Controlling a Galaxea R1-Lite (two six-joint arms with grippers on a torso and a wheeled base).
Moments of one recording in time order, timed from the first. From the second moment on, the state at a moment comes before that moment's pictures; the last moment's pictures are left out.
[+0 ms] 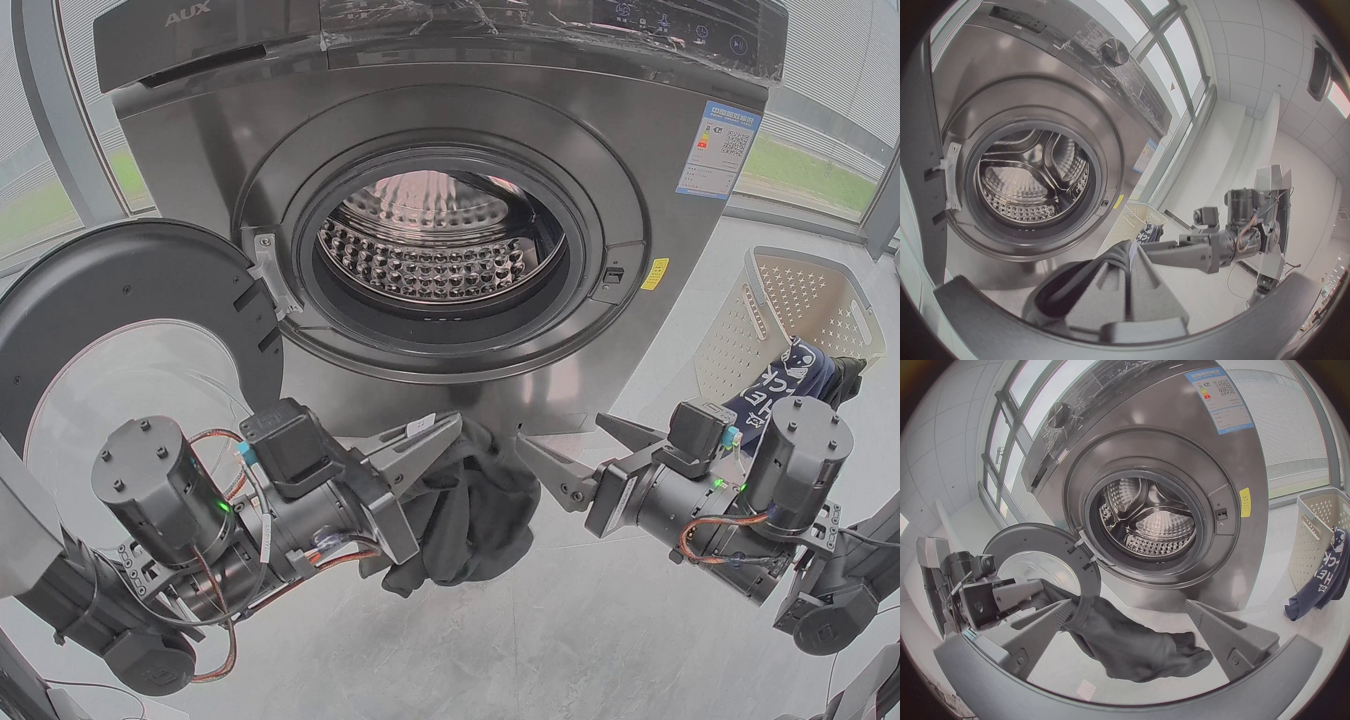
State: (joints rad) left arm -0.72 1.77 -0.43 -1.52 -0.16 -0.15; right arm 0.78 1.72 -0.49 -1.23 -0.17 0.25
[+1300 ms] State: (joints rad) left arm -0.73 1.74 -0.49 -1.52 -0.18 -0.15; right arm 0.72 1.92 -0.50 -1.37 -0.14 0.18
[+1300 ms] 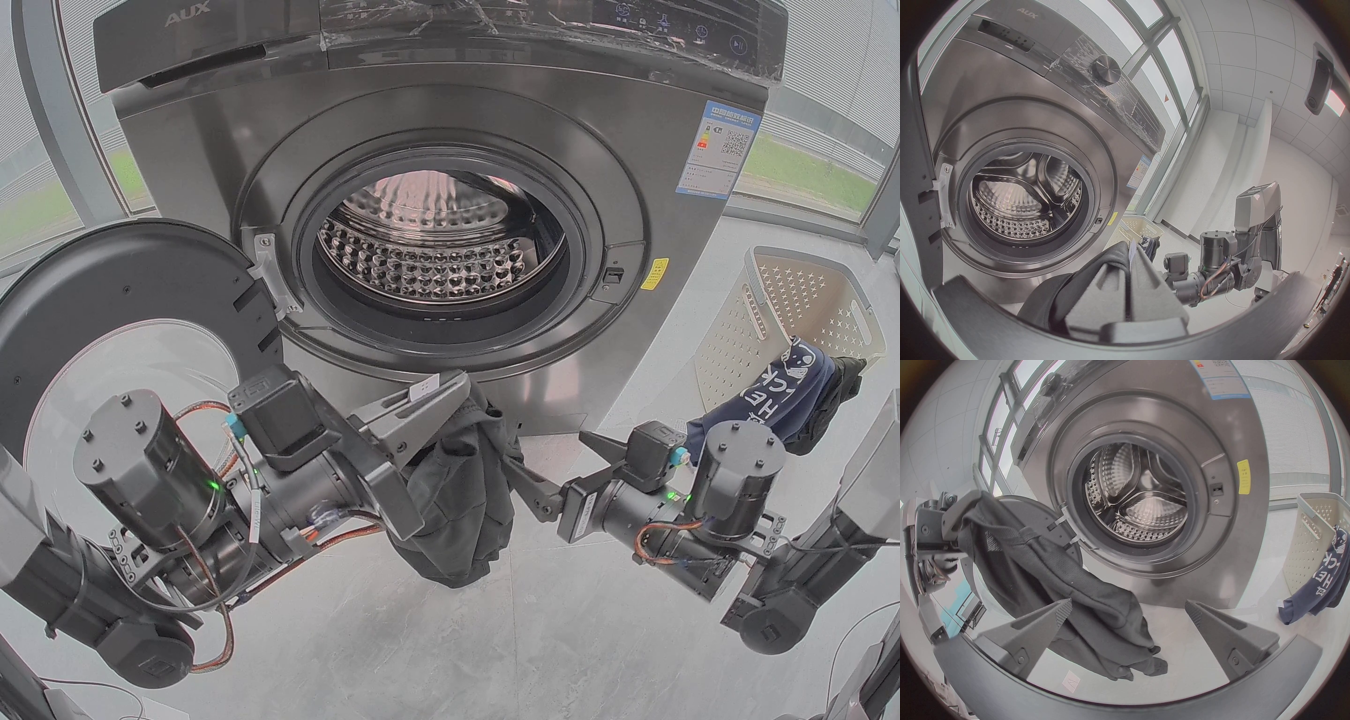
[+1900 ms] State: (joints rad) left arm -0.75 1.77 -0.57 -1.52 -0.17 -0.18; right arm 0.79 2.03 -0.50 -1.45 -0.15 0.19
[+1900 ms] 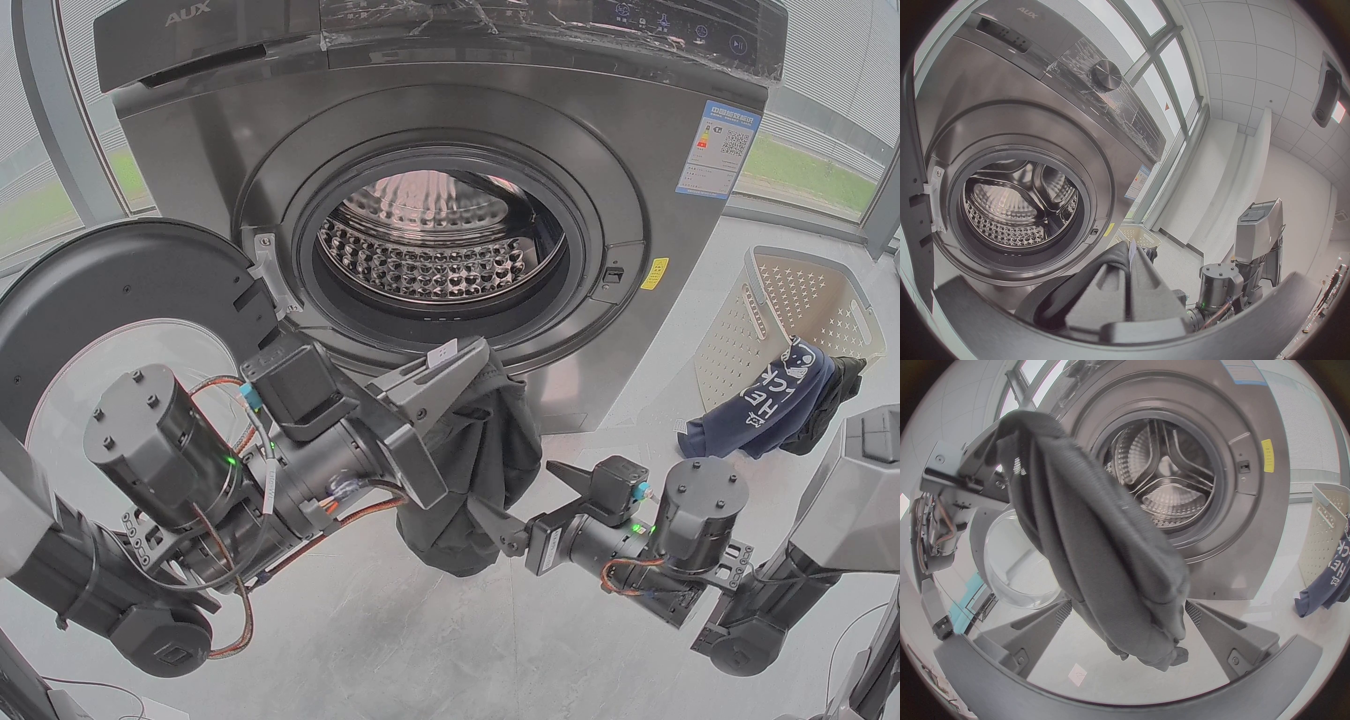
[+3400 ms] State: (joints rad) left arm -0.75 1.75 -0.52 -1.53 -0.16 -0.18; right arm 0.64 2.01 -0.53 -1.49 -0.12 0.17
